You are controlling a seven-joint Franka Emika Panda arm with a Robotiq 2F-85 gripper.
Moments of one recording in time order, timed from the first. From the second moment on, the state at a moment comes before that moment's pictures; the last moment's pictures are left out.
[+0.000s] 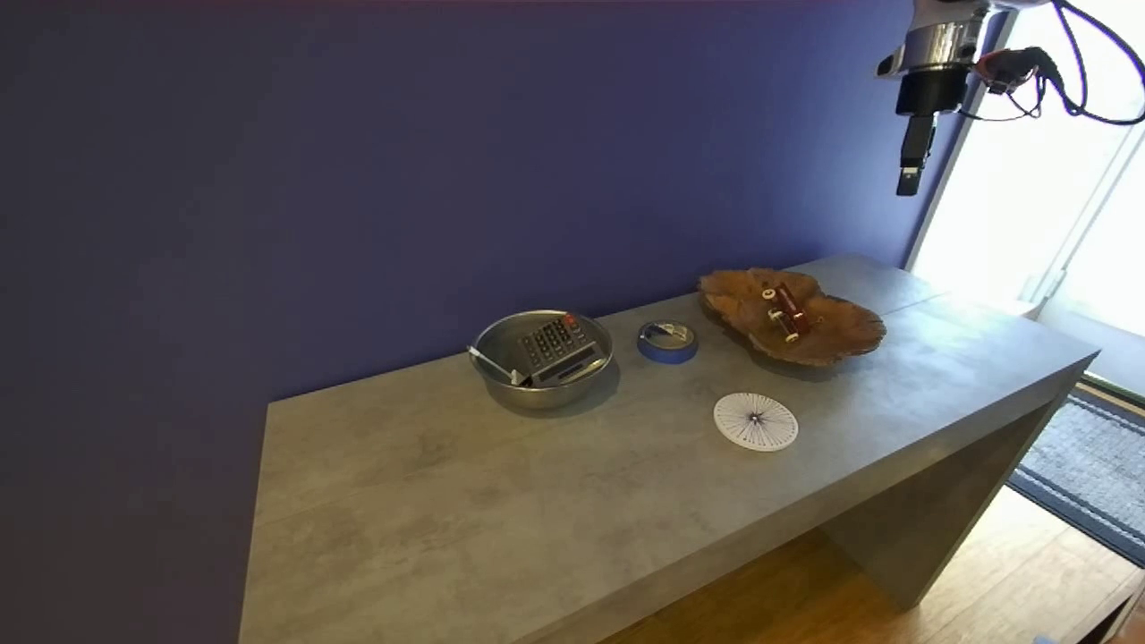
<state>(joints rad) -0.04 0.14 -0.09 -2.15 0.16 2.08 -0.59</state>
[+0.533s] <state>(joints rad) -0.06 0.16 -0.03 -2.35 0.55 2.14 -0.52</state>
